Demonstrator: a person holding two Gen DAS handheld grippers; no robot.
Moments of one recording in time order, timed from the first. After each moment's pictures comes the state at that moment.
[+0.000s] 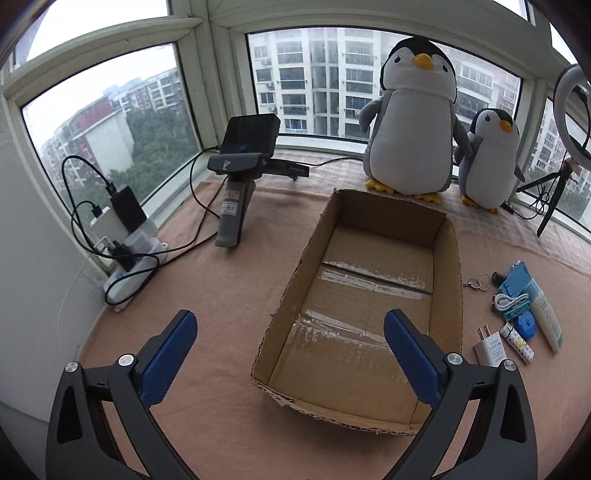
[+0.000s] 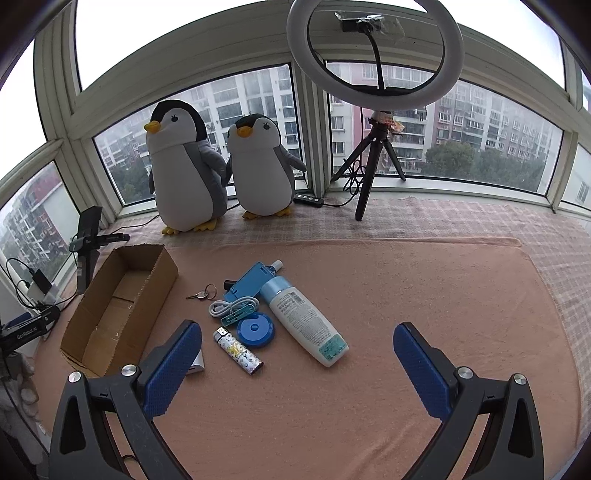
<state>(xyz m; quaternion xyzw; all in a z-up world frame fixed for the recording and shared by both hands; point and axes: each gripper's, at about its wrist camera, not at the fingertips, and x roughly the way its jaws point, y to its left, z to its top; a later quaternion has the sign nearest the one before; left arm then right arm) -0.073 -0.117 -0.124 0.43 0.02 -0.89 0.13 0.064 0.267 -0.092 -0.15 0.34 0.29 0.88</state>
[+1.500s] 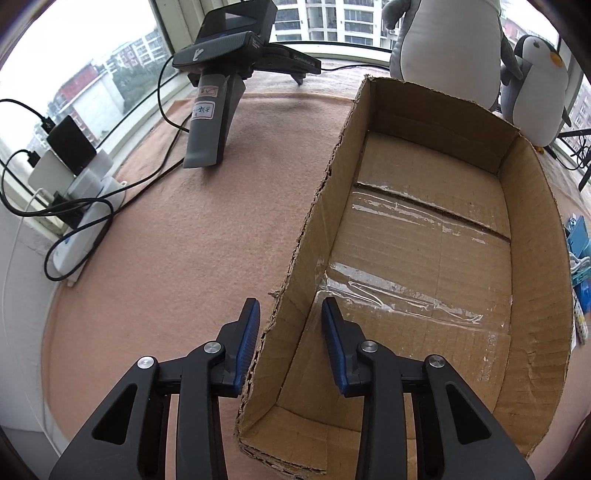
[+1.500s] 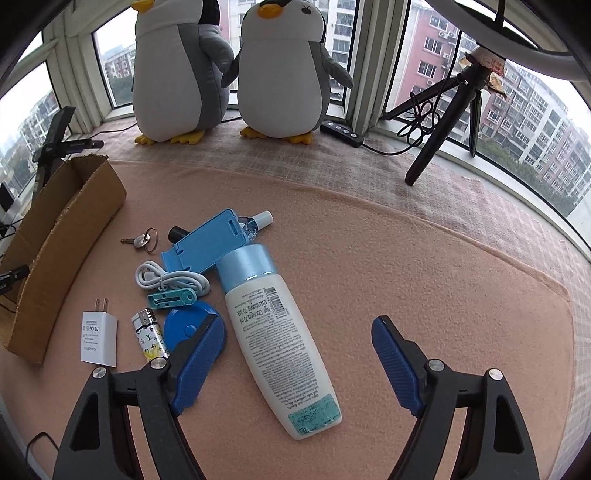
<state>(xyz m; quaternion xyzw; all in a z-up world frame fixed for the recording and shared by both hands) -0.121 -0.143 -0.214 0.54 0.02 -0.83 0.12 0.163 0.338 -0.182 -0.28 0.42 0.29 0.82</state>
